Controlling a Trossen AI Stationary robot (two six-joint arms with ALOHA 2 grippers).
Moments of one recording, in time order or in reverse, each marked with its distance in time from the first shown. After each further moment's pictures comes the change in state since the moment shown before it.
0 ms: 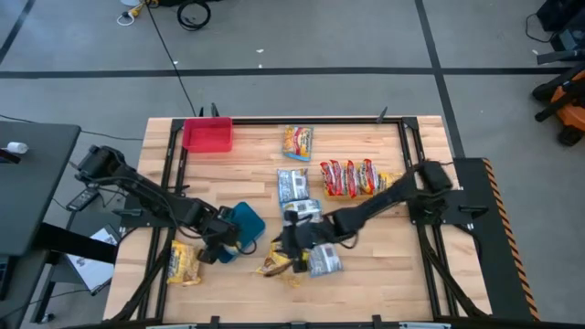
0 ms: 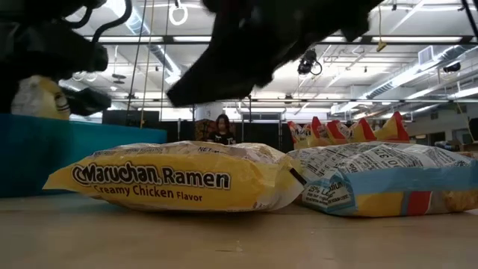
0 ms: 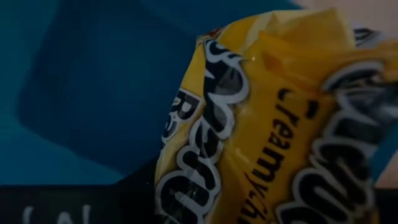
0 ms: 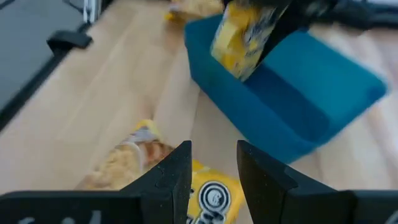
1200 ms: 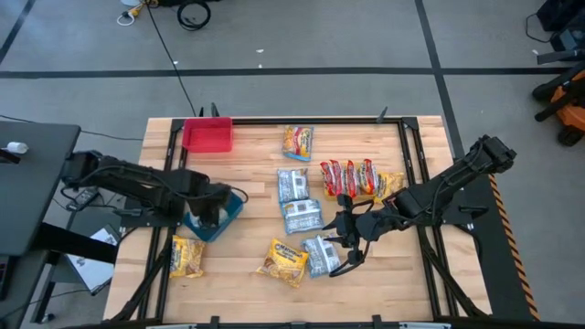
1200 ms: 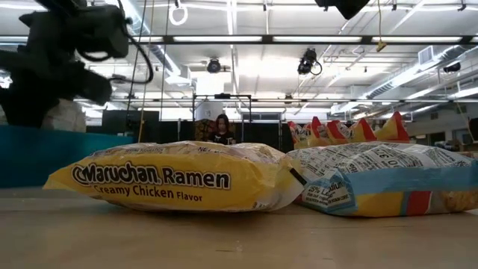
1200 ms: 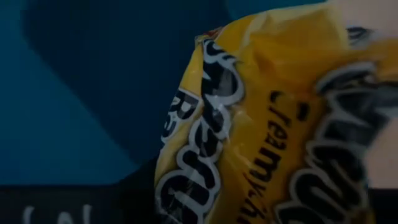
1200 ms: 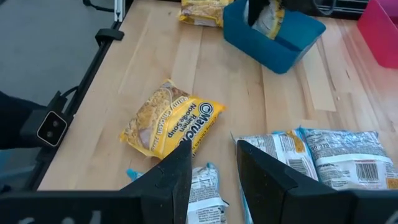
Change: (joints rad) left arm 0.383 -0.198 -0.090 -0.294 0.140 -0.291; right arm 0.174 -0.642 -0.191 -0.550 0.178 0.161
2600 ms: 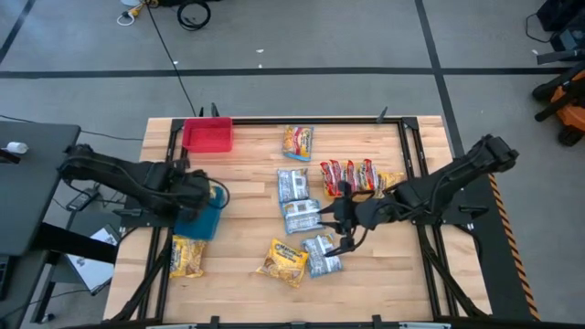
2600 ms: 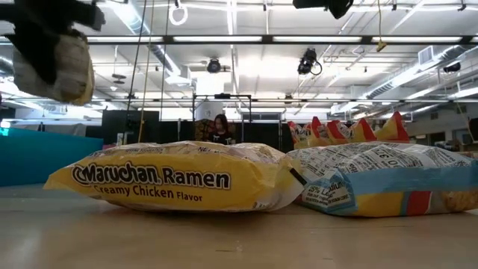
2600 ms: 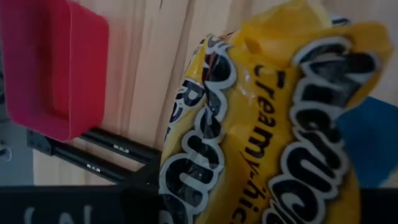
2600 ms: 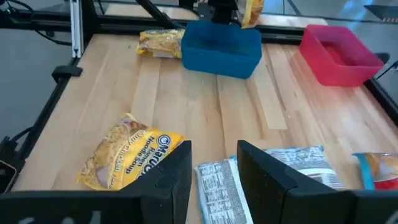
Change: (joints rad) left arm -0.195 -0.130 0.367 -0.585 -0.518 -0.051; right arm -0.064 -0.021 0.001 0.069 0.091 -0.025
